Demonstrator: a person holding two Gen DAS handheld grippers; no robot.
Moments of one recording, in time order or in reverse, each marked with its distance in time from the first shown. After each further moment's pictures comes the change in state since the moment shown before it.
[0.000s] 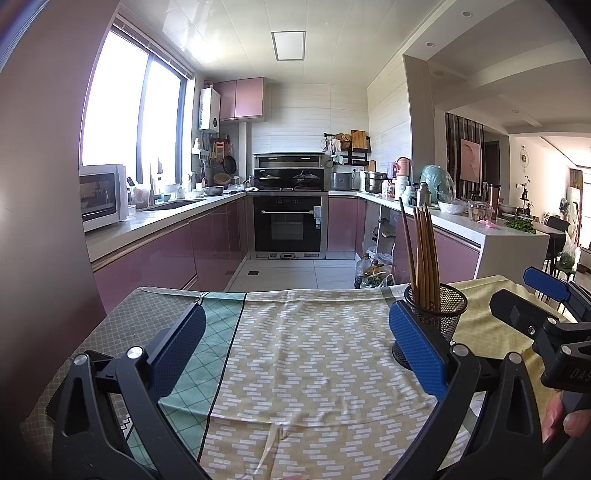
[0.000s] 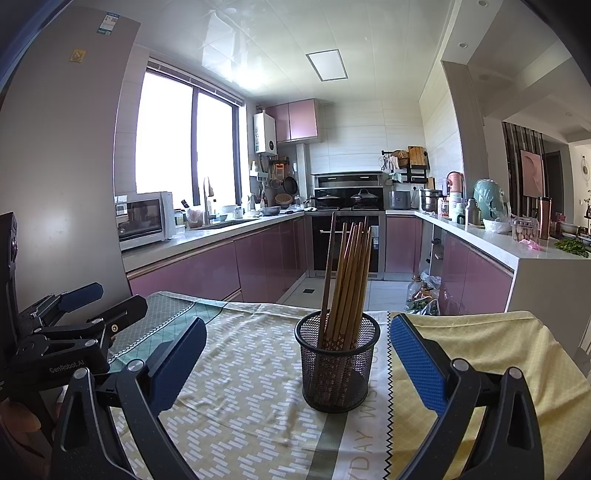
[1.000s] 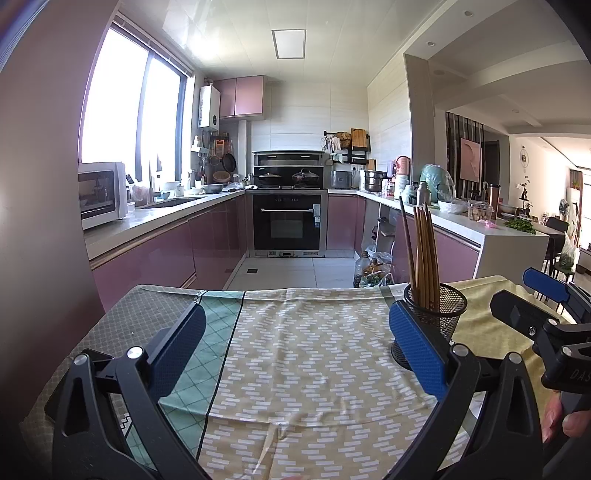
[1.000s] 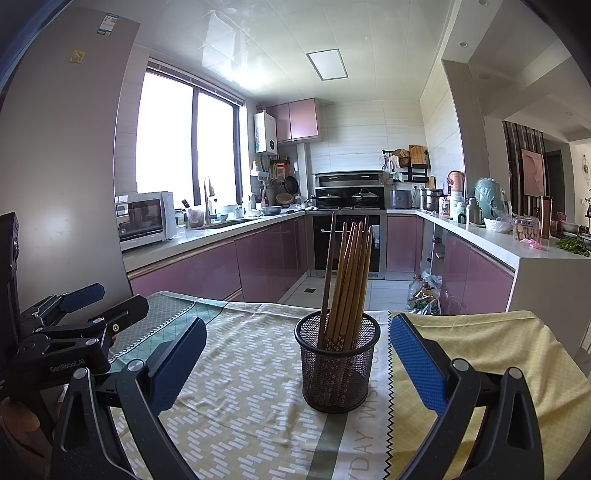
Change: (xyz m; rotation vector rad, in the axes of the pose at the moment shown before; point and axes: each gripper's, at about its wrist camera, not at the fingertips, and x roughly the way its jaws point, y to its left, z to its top) left arm 0.000 -0.001 -0.002 -0.001 0.008 -0.002; right arm -0.001 0.000 0.000 0.002 0.003 0.004
